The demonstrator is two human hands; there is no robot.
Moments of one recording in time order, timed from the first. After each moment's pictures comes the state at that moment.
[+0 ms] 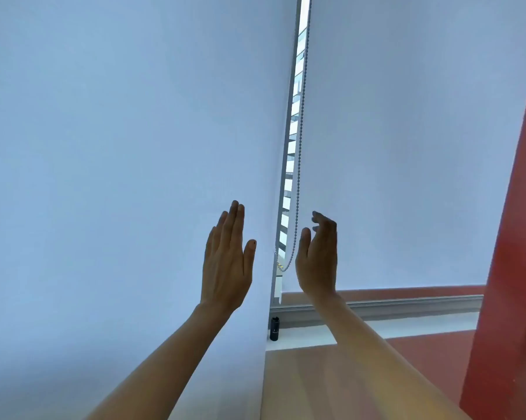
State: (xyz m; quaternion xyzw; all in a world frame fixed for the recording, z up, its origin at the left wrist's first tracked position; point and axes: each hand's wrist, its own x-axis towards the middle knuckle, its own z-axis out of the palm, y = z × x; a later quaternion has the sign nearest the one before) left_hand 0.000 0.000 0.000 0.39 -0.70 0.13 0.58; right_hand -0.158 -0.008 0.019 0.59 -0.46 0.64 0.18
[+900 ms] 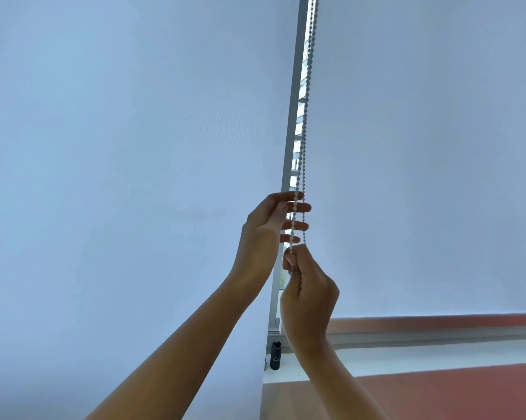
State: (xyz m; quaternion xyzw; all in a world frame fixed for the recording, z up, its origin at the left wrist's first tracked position) left_hand -0.062 -0.018 0.082 0.23 -0.64 -0.34 0.65; right_hand -0.140 -0.022 0.008 0.55 -0.37 0.72 0.19
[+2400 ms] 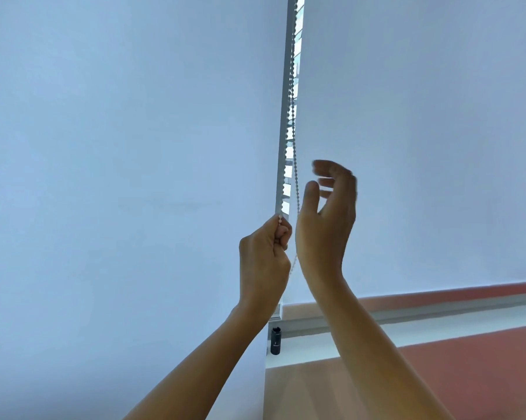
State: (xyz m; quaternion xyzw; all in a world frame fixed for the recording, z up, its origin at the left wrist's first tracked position) left_hand -0.072 -0.032 0.029 0.32 -0.65 -0.10 0.68; right_hand -0.138 -0.015 0.083 0.52 -0.36 0.77 0.06
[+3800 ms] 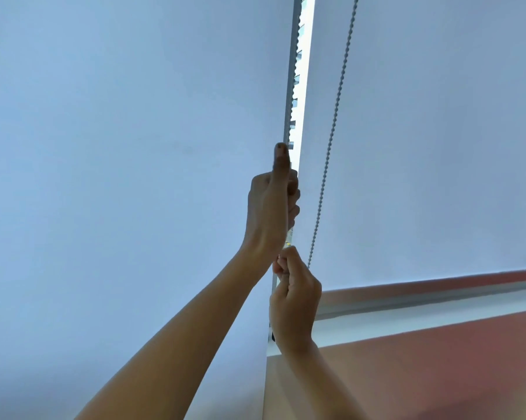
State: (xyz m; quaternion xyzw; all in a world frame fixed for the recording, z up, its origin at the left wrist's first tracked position) left_hand -0.066 -0.033 0.085 0.20 -0.61 -0.42 0.64; right_hand -0.115 -0.047 -0.043 0.55 -0.42 0.70 0.16
